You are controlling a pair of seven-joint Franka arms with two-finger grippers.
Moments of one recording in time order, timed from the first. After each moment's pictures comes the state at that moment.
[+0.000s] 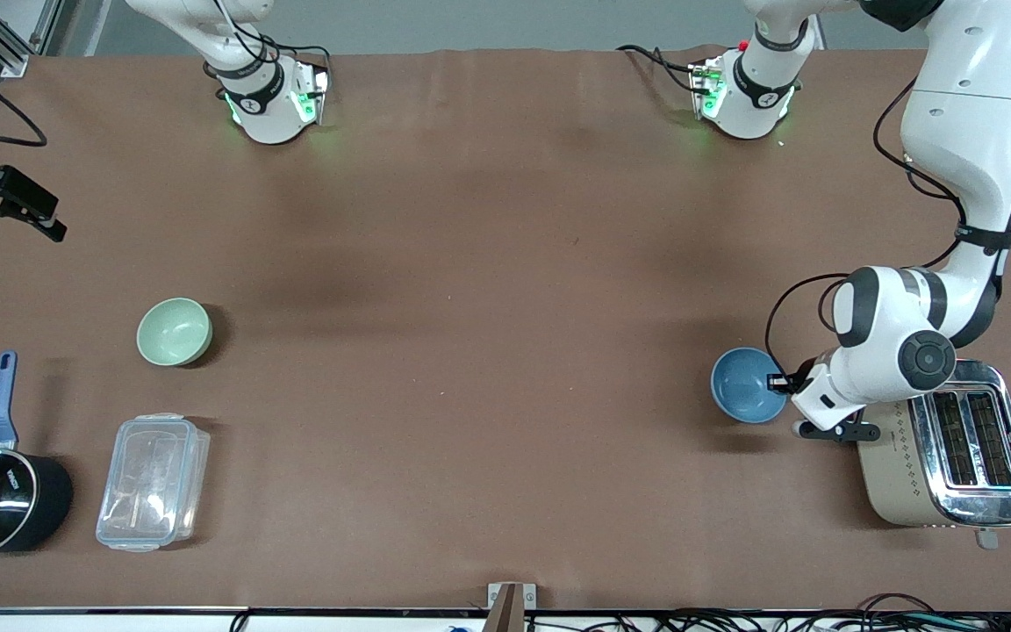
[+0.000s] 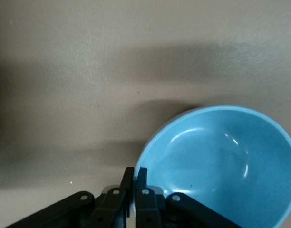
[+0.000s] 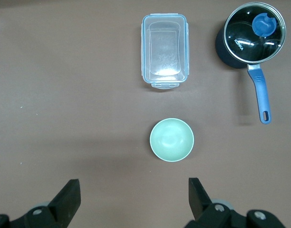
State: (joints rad) left arm 0.11 0.64 -0.21 -1.70 0.10 2.23 -0.07; right arm -0.10 -0.11 0.03 -1.70 0.03 1.70 -0.07
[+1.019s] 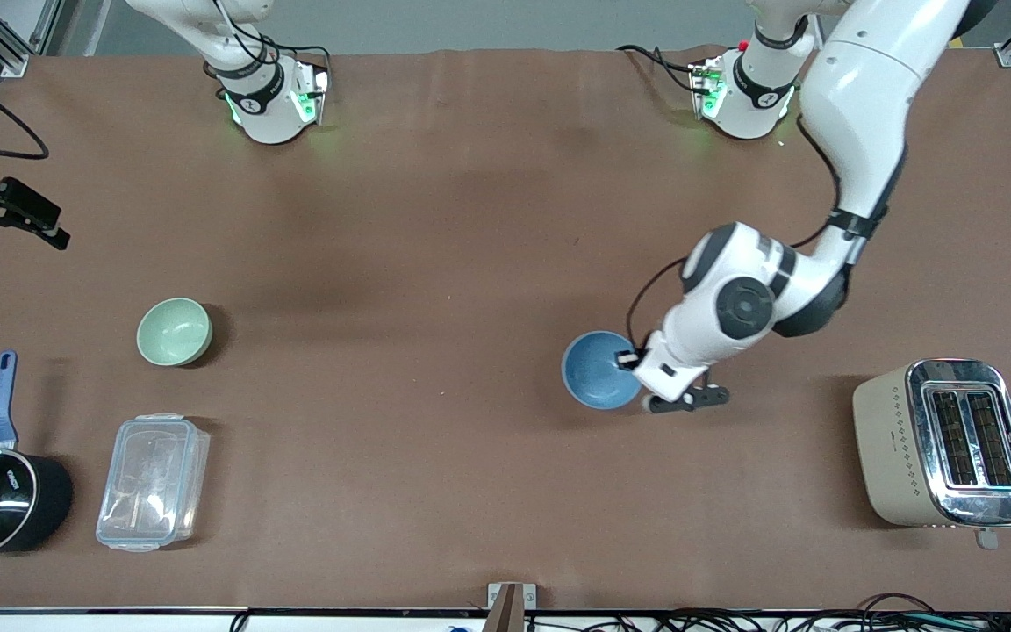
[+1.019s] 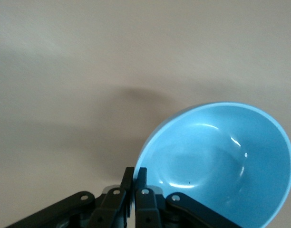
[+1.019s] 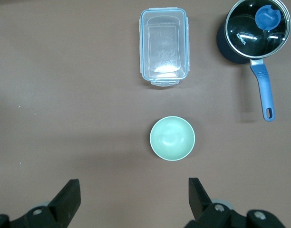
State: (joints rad) left arm -0.14 0.62 -0.42 -1.64 0.10 2.22 -0.70; right arm -0.11 -0.09 0.03 -1.70 0.04 1.70 -0.07
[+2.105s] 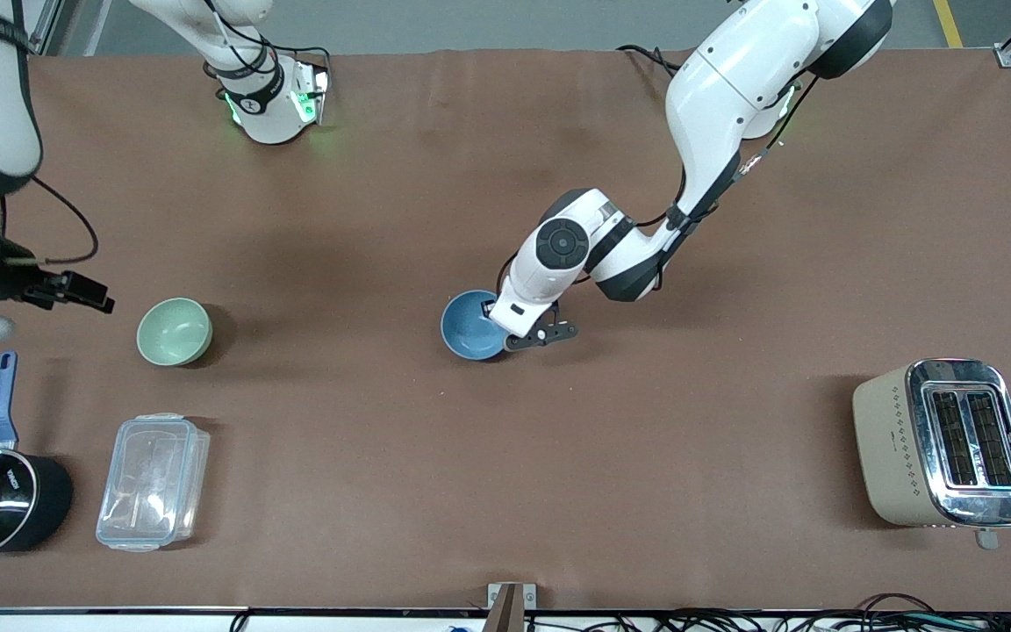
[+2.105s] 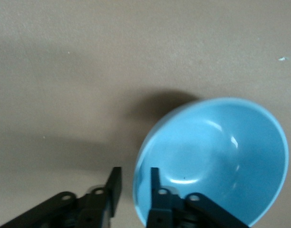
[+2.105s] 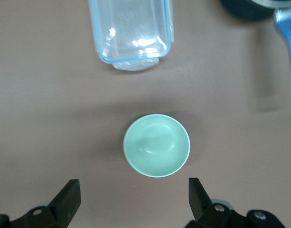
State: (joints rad) left arm -0.44 0.79 -0.40 -1.60 0.10 2.44 -1.04; right arm -0.22 0.14 0.03 -1.89 0.06 1.97 -0.10
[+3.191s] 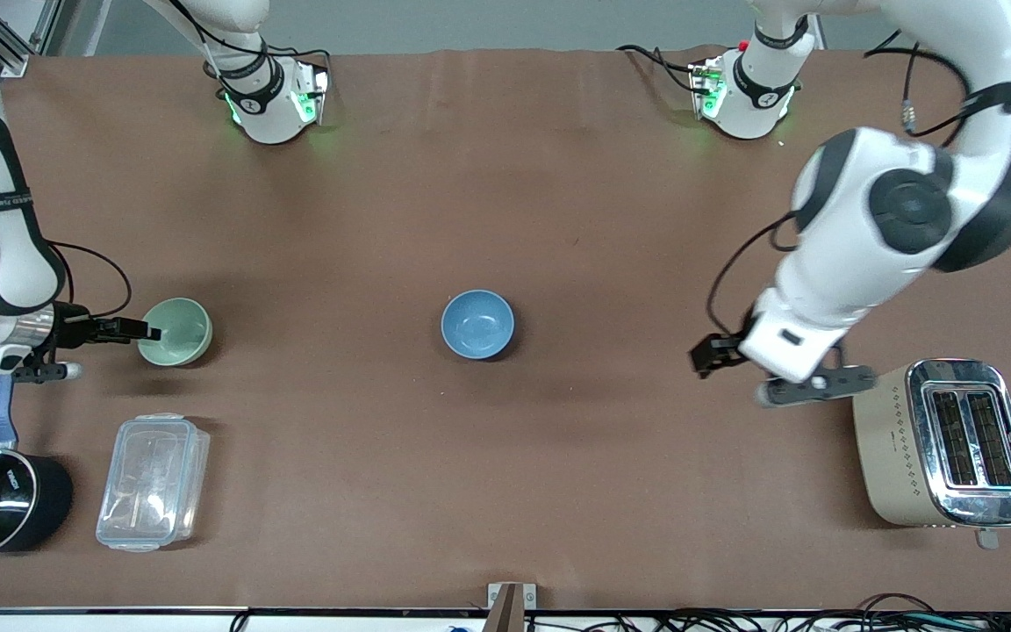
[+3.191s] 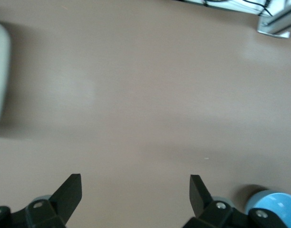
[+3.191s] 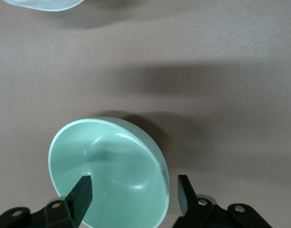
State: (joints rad) left arm -0.04 0.36 -0.32 -1.47 0.11 1.93 -0.50; right arm -0.40 0.49 0.03 -1.89 0.25 2.10 -0.54
